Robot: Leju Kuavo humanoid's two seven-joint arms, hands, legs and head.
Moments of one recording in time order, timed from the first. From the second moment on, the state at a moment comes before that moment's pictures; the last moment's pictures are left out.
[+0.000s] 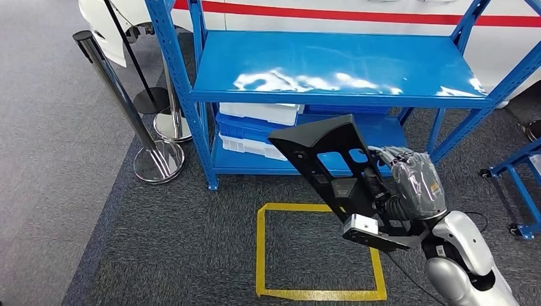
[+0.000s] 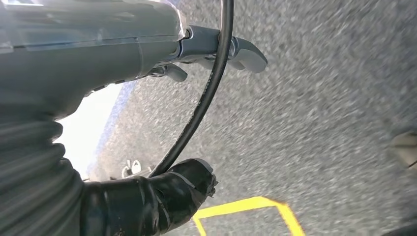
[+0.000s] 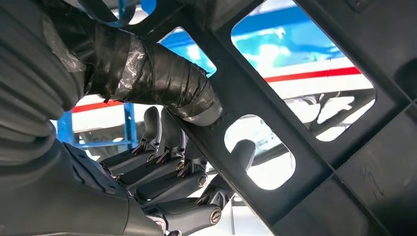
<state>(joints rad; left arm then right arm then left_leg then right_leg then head) 0.12 -0.27 1.08 -0.67 -1.57 -0.38 -0.03 -0.21 -0.50 0.34 -1.95 0.84 -0.16 -0.14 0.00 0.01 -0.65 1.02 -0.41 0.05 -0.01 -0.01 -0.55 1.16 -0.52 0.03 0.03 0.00</state>
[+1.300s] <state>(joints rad) 0.13 -0.28 1.04 -0.67 -1.57 -0.37 -0.08 -0.05 -0.50 0.27 -1.97 0.92 -0.24 -0.15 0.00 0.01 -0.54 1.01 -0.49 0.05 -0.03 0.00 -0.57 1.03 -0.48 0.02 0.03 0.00</state>
